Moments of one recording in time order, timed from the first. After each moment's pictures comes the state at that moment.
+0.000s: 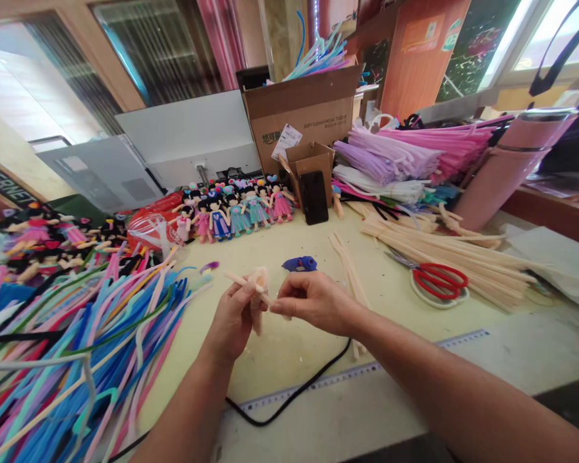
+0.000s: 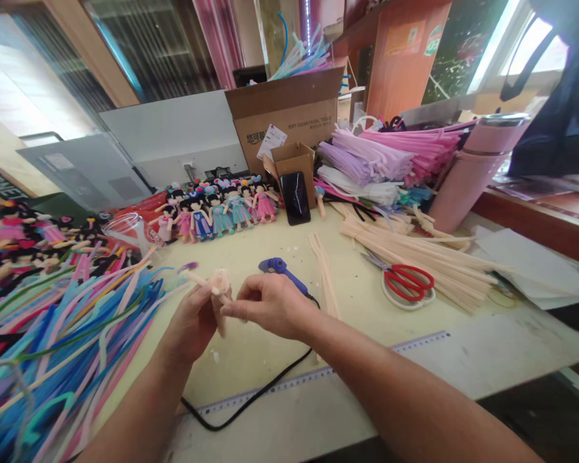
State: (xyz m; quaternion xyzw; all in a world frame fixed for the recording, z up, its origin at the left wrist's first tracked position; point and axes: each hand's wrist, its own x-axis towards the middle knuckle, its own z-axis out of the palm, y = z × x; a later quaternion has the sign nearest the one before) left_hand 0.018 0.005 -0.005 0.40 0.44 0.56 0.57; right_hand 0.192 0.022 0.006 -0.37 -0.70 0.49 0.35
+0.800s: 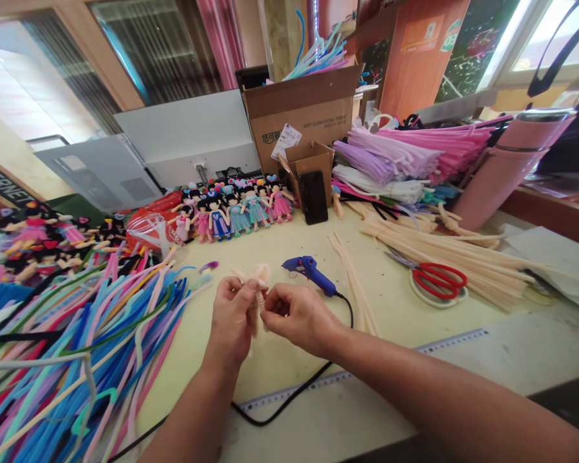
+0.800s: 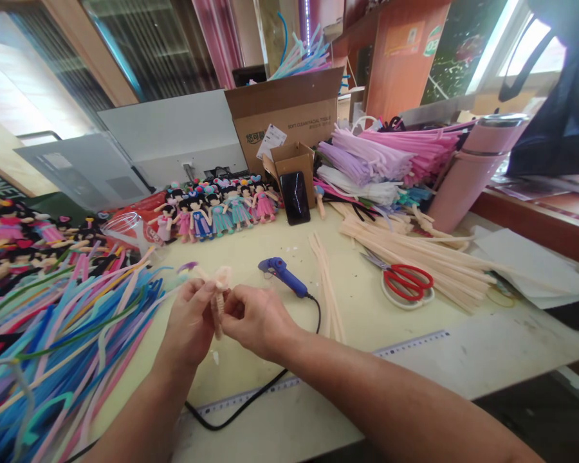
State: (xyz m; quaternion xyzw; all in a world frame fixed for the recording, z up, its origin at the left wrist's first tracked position) left_hand 0.032 0.001 -0.003 0.34 0.46 0.65 0.49; right_hand 0.160 0.003 -0.003 -0.42 -0.70 0.44 0.37
